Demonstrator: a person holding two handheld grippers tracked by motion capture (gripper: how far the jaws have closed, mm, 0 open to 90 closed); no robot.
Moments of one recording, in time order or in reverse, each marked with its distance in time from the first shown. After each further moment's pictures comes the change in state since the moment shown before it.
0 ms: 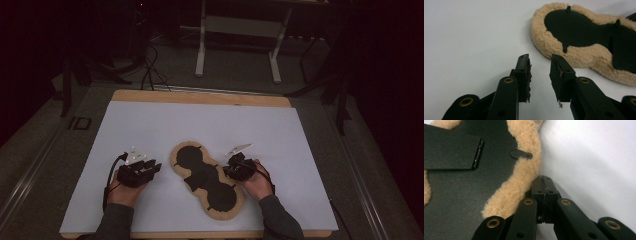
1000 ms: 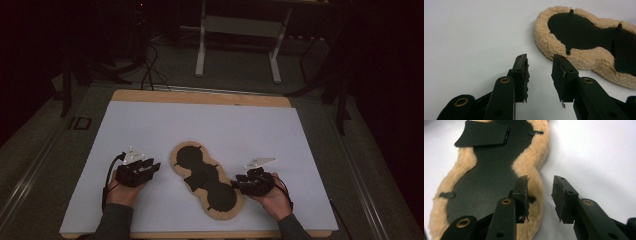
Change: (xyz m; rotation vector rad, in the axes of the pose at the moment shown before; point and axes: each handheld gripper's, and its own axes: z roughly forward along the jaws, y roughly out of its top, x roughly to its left) left arm 0.002 -0.001 -0.001 -0.012 0.009 -0.013; right arm 0.007 -0.048 -0.049 -0.108 0.073 0.059
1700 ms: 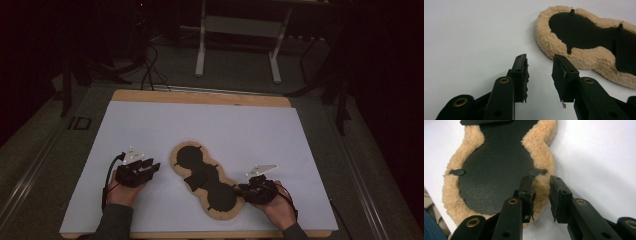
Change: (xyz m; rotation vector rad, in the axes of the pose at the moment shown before) left arm 0.001 -0.001 0.000 0.002 0.003 -0.008; right arm 0.012 -0.014 -0.009 0.068 -0.020 0.006
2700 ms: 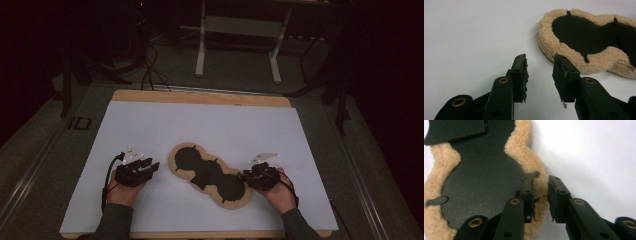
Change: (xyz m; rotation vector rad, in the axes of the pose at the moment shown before) left arm 0.000 0.000 0.001 -0.003 0.026 0.000; right arm -0.032 0.017 0.004 -0.033 -0.112 -0.042
